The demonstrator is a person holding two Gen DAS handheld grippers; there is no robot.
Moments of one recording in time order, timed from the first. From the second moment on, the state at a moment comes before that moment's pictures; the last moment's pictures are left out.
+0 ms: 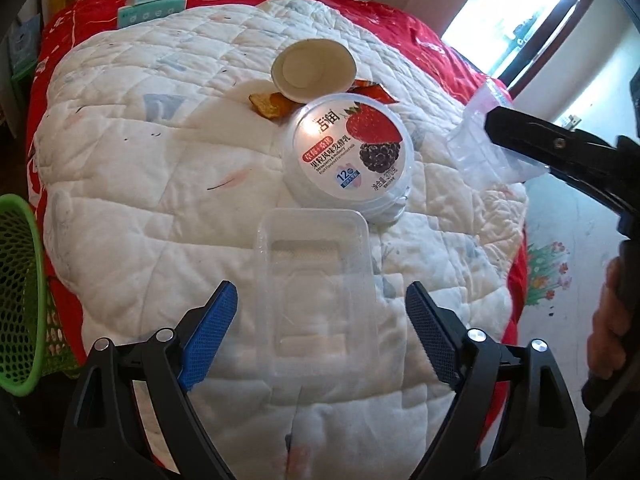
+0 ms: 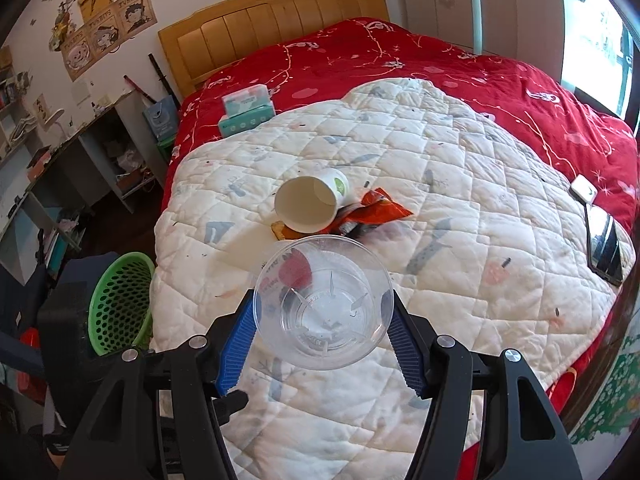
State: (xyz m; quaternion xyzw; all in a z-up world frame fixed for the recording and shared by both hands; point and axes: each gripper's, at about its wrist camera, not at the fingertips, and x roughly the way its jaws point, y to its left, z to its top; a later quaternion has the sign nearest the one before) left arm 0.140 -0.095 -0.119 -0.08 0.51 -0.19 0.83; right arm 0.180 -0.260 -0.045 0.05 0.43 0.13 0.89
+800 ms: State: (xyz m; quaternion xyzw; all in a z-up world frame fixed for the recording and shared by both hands) left arm 0.102 0.086 -0.101 -0.14 0.47 -0.02 0.87; right arm 0.171 -0.174 -0.045 0.03 0.44 0.20 0.88
